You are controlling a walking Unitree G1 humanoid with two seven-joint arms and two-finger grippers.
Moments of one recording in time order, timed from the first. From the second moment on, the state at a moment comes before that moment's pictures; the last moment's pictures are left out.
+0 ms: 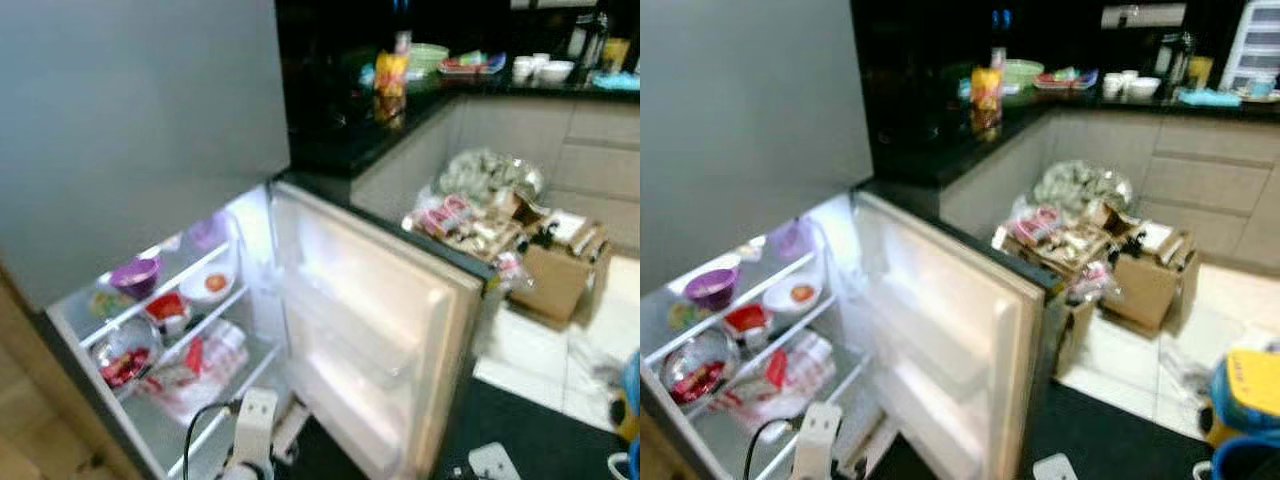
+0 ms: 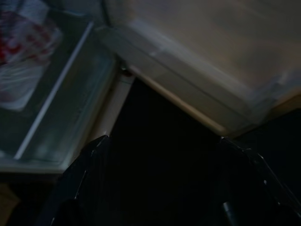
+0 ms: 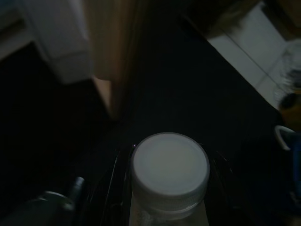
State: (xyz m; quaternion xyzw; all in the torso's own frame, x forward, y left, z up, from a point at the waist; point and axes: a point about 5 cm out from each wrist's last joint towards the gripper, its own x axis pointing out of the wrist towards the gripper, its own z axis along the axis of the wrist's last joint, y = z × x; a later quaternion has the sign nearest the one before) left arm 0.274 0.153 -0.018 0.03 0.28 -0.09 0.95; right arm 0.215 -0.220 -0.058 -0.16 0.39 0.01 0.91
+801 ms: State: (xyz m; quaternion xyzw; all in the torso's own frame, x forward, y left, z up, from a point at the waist) left arm 0.270 0.153 -0.023 0.06 0.29 -0.10 0.95; right arm 0.218 -0.198 -0.060 -0.10 0.39 0.09 0.91
